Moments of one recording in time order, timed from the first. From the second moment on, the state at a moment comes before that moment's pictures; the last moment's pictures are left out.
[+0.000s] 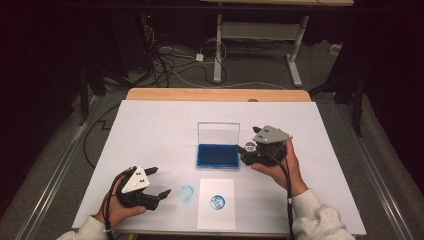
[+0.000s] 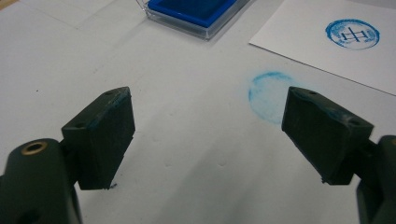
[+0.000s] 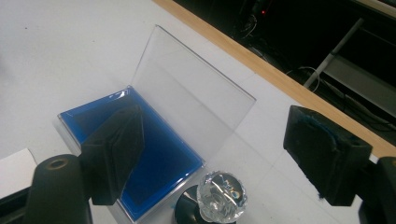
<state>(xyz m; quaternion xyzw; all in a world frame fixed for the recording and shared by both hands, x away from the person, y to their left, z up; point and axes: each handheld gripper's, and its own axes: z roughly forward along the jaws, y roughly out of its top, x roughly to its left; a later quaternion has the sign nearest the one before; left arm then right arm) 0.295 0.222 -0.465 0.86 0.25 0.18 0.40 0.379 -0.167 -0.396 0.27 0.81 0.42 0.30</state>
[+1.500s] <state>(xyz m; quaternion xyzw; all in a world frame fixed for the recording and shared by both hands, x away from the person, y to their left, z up) 0.295 0.221 -0.462 0.86 0.26 0.19 0.39 0.312 -0.223 -0.405 0.26 0.80 0.43 0.34</state>
